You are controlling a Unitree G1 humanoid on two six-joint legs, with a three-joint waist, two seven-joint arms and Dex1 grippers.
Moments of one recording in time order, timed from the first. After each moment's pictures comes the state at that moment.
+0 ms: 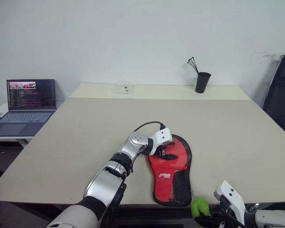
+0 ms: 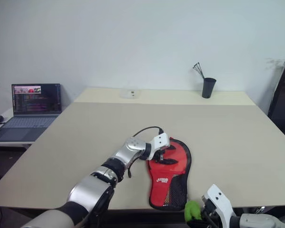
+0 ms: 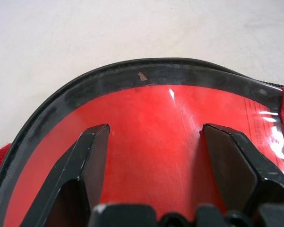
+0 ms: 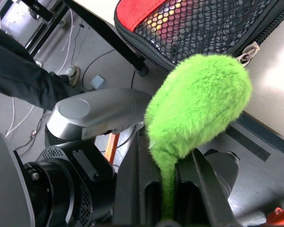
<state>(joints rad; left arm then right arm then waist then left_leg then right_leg) -1.04 0.11 -0.26 1.18 0.17 -0.25 -1.05 0.28 -0.71 -0.21 -0.93 0.85 1.29 0.55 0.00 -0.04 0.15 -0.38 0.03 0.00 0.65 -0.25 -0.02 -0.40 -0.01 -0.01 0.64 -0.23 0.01</state>
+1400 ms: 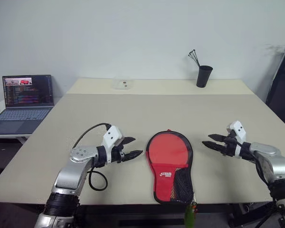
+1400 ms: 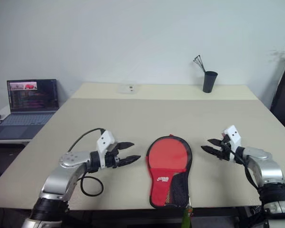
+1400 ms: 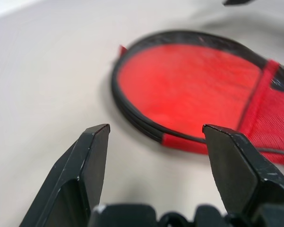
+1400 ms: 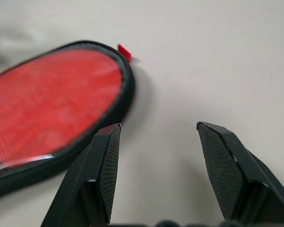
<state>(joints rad) -0.39 0.50 0.02 -0.05 -0.18 0.41 -0.96 -0.53 -0.73 -0.03 0.42 0.37 0.31 0.99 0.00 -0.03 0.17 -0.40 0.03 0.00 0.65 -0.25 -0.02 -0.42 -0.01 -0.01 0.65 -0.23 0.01</state>
